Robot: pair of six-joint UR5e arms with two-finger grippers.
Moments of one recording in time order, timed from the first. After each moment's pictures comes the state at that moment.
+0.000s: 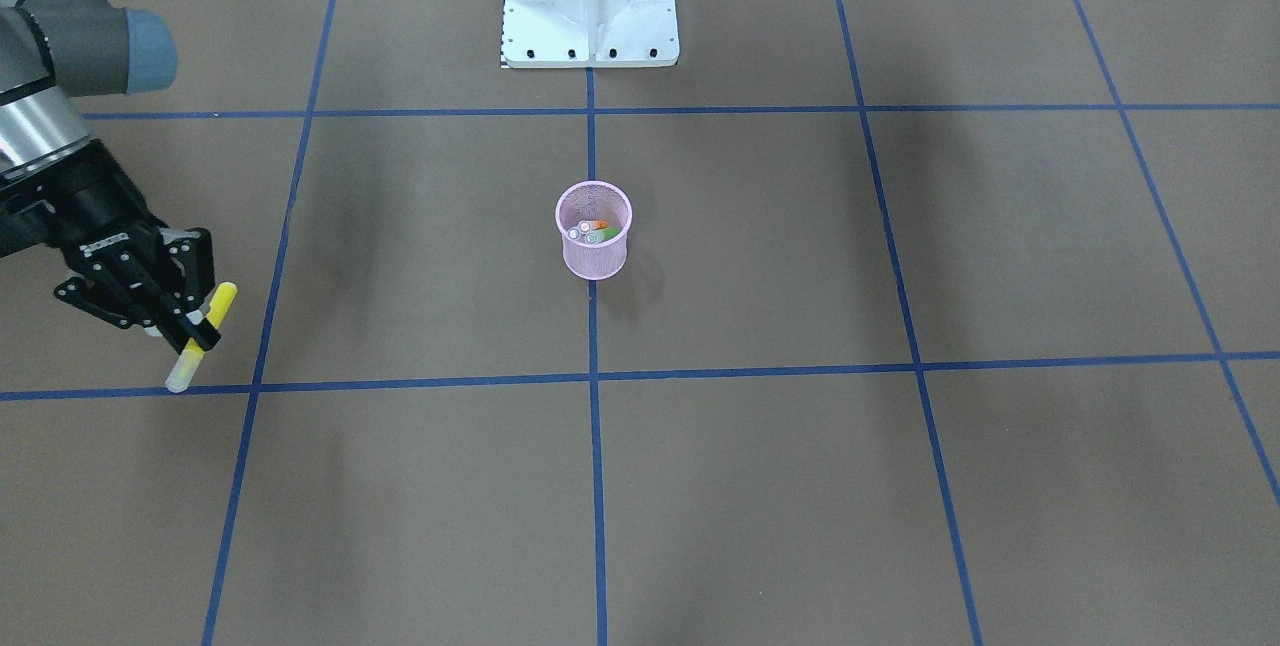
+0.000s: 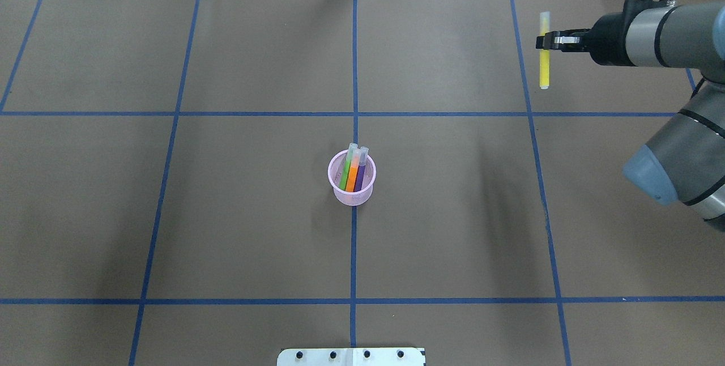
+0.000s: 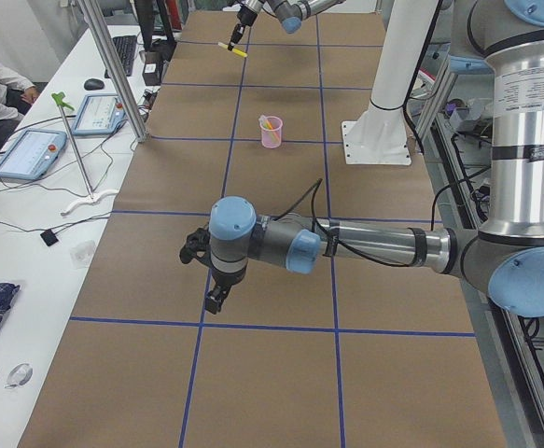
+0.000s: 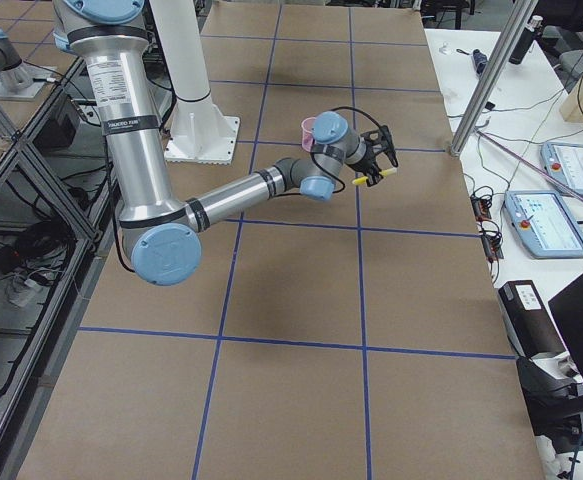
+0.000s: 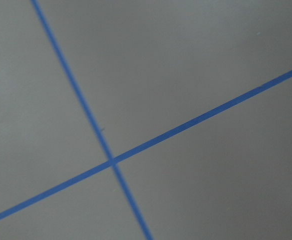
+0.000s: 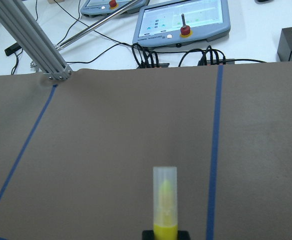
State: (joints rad) left arm -1.55 -1.46 -1.72 -1.75 -2.31 0.22; right arm 0.92 -1.32 1.80 -0.81 1.83 1.02
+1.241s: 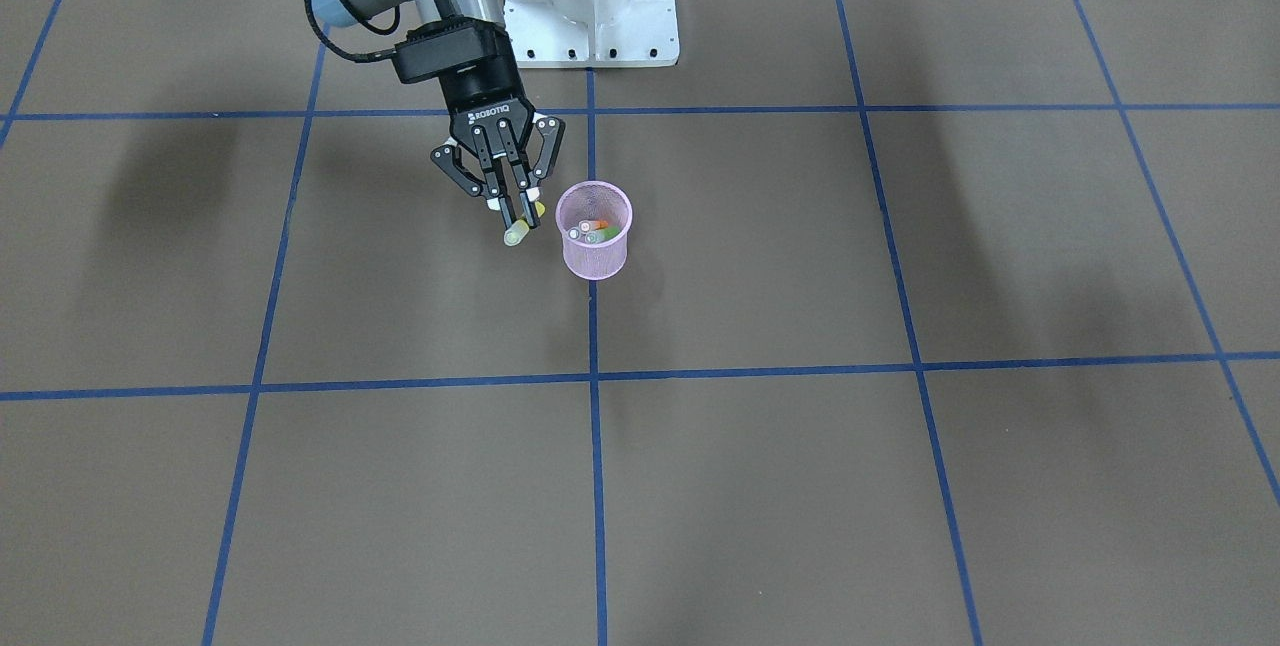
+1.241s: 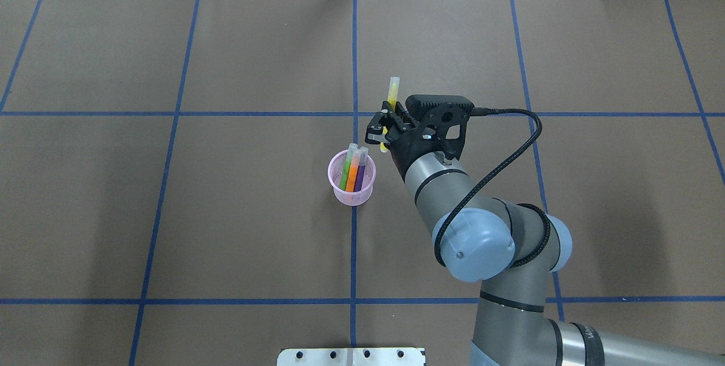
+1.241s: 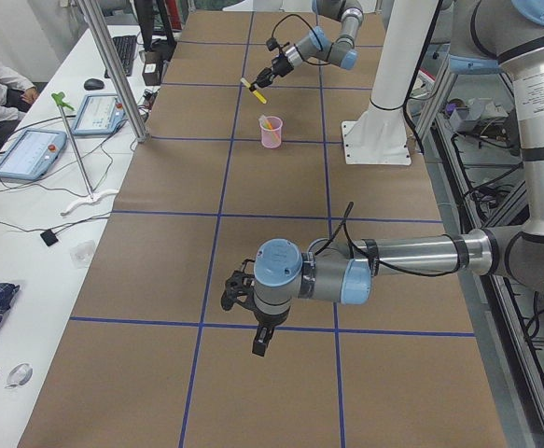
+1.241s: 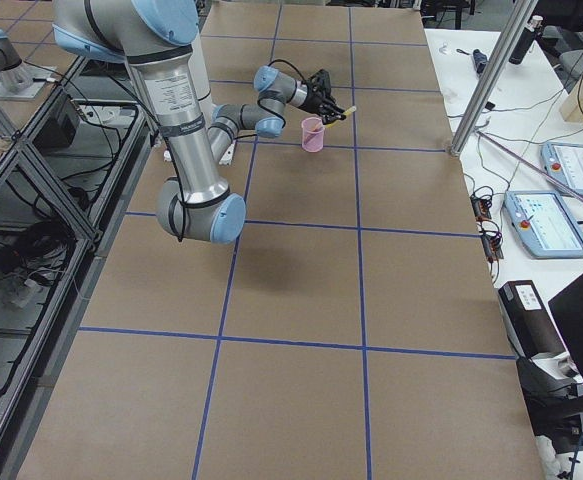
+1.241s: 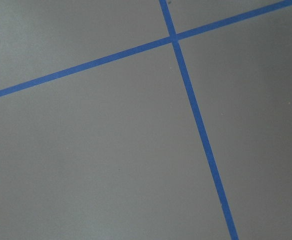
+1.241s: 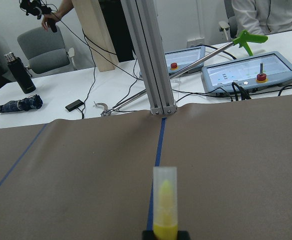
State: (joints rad) left arm -1.59 -1.31 -1.75 -1.76 -2.30 0.24; right arm 0.29 -1.08 1.84 -1.04 0.86 1.25
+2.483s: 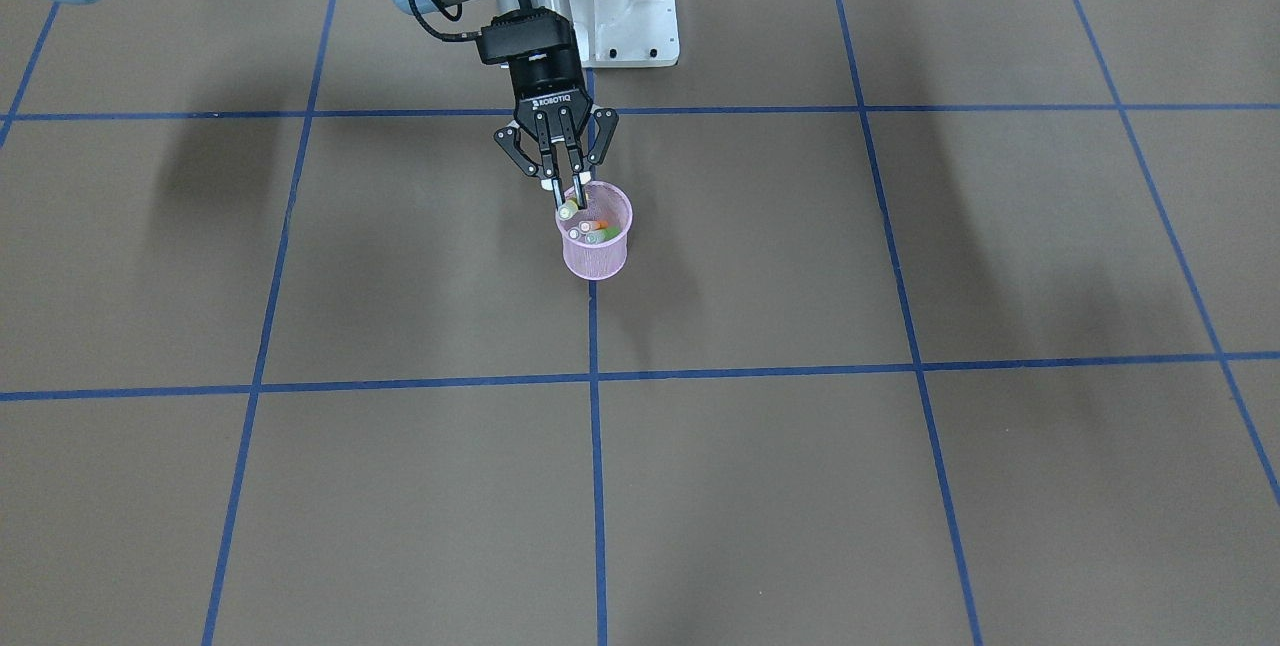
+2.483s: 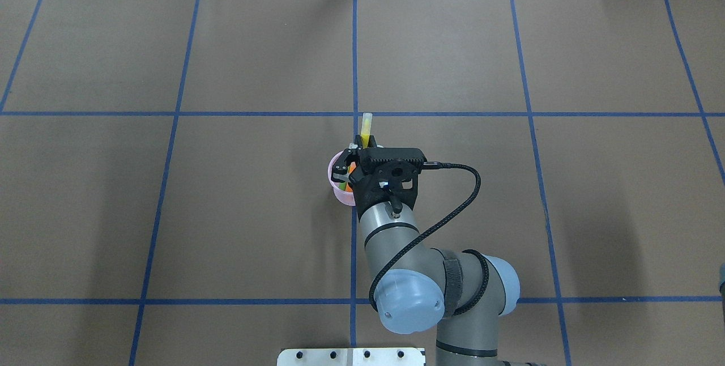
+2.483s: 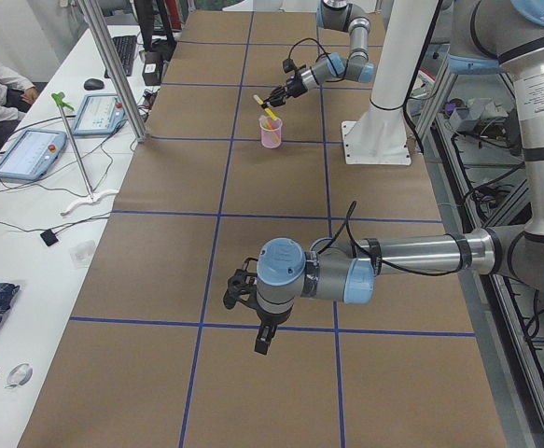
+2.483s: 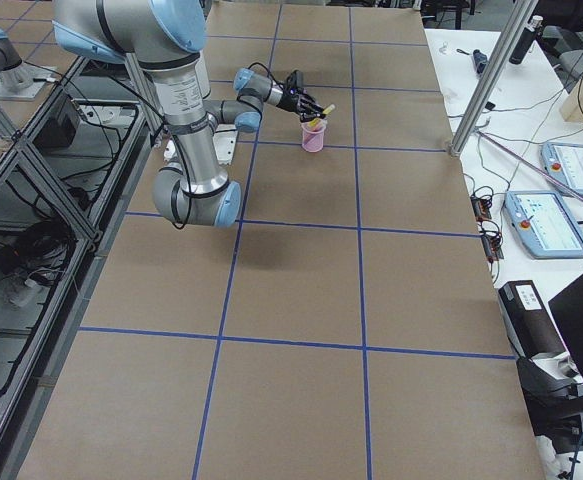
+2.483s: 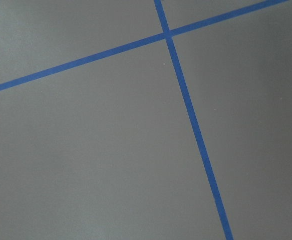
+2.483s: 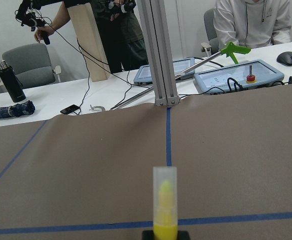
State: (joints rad) left arm -1.59 -1.30 -1.76 -1.76 -2.31 0.23; right arm 0.18 -1.00 1.72 -1.12 0.68 1.33
